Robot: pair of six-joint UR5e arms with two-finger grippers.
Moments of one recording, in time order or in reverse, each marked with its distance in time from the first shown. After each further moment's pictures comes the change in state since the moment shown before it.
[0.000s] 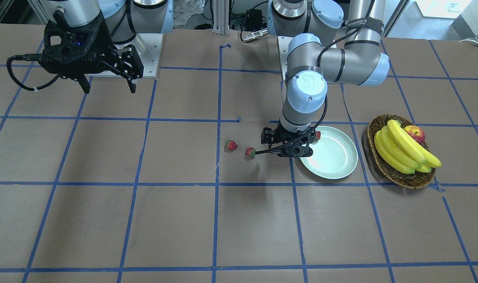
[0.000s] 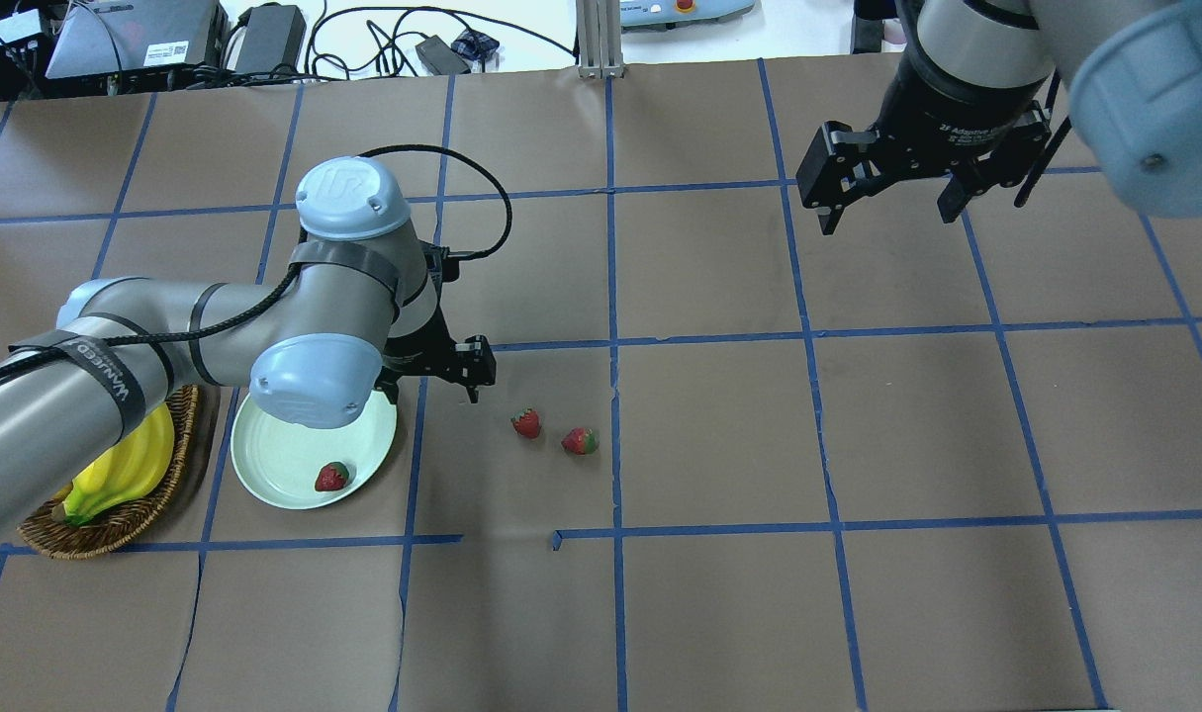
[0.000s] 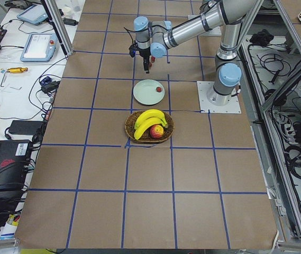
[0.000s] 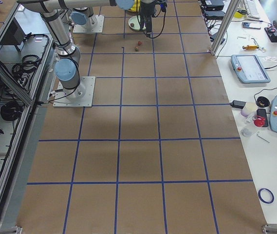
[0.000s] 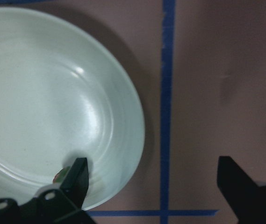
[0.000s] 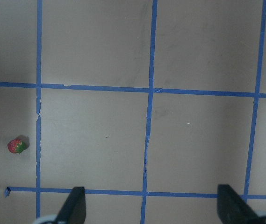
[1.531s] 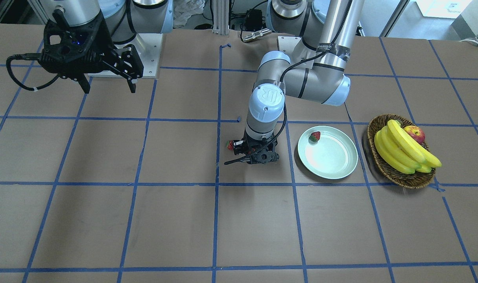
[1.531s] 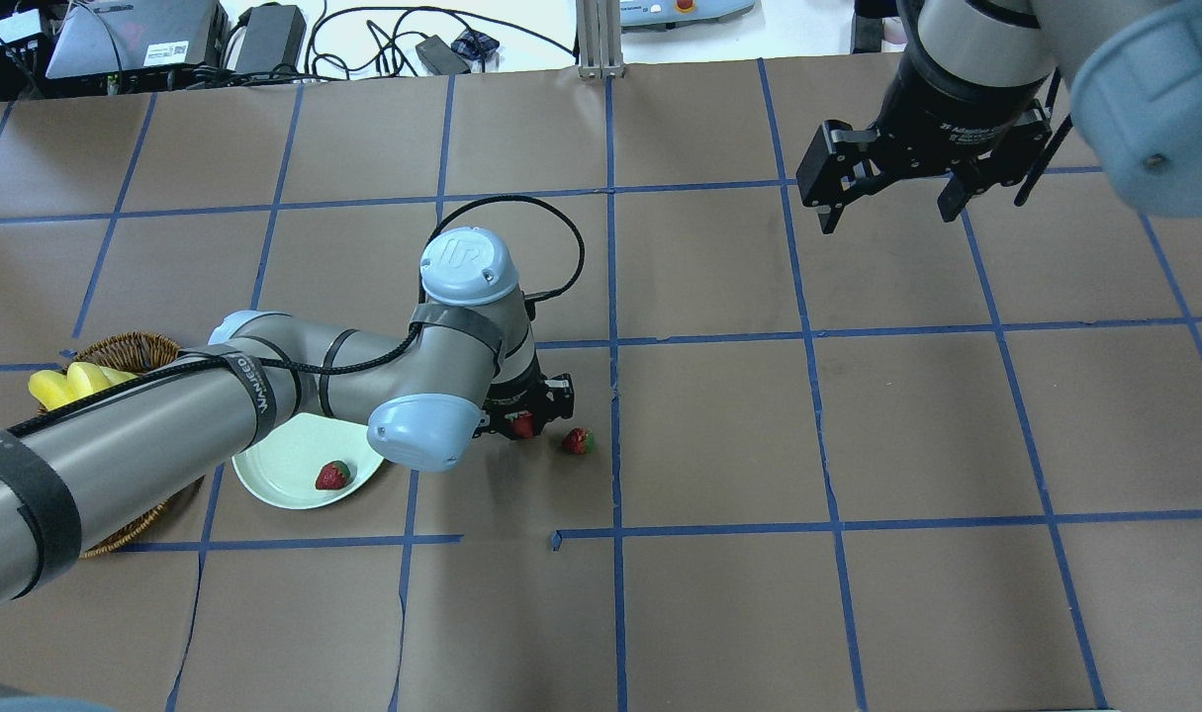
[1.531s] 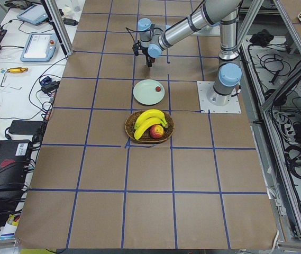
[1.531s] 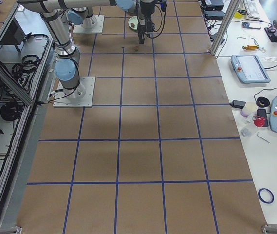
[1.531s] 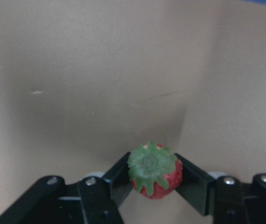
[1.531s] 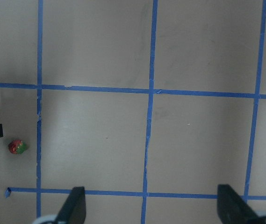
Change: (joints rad) left arm -0.118 -0.120 -0.012 0.178 -0.039 -0.219; right arm 0.000 -0.001 -0.001 -0.002 0.001 0.000
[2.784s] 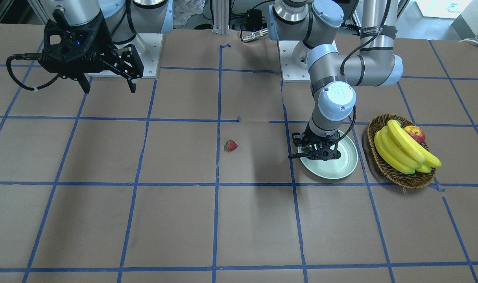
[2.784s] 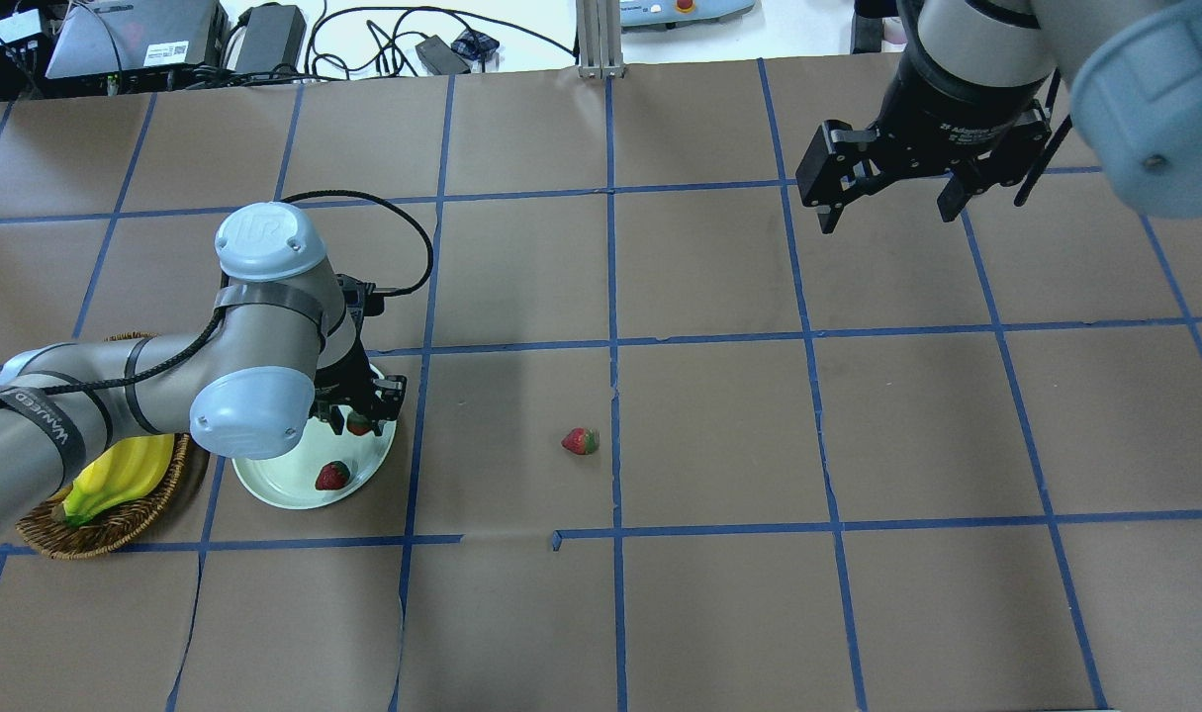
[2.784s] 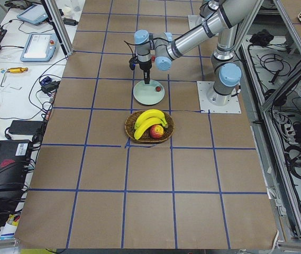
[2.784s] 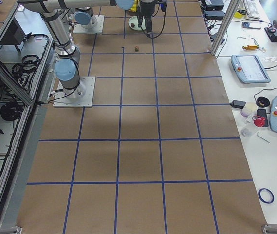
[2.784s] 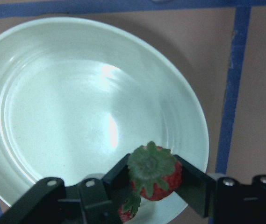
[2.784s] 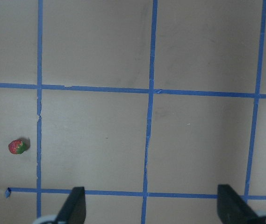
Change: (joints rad) left arm 0.306 0.143 -0.128 -0.085 0.137 0.427; right arm 0.000 0.000 0.000 0.000 0.000 0.001
